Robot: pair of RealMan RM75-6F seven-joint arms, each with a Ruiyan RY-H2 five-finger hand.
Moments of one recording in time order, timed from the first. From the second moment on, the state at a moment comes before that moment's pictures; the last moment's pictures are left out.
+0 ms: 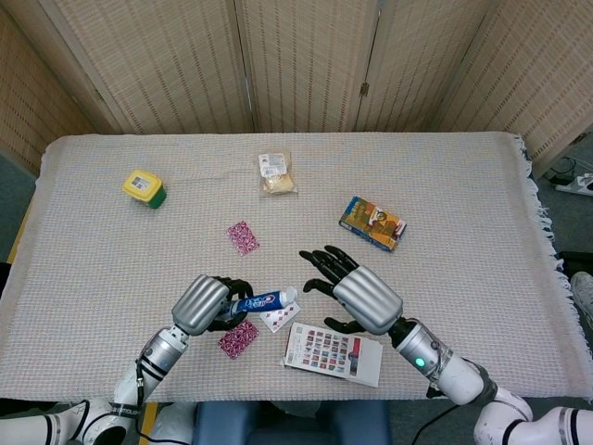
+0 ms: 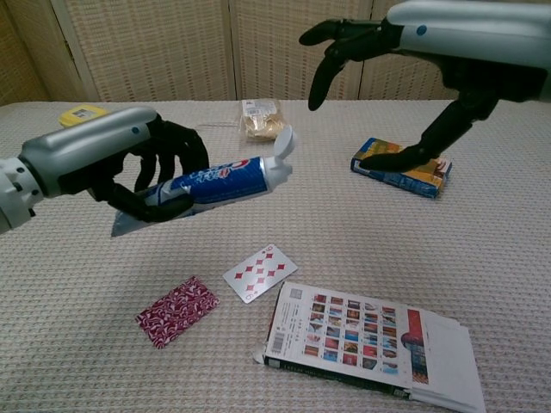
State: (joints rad) left arm -0.61 -1.50 -0.09 -1.67 1.47 1.14 0.12; right arm 0.61 -1.20 0.19 -1.99 -1.52 0.97 -0.16
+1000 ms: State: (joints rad) left arm -0.58 -1.50 -0.09 -1.69 1.49 1.19 0.11; right arm 0.68 -1.28 0.15 -1.96 -1.37 0.93 -0.24
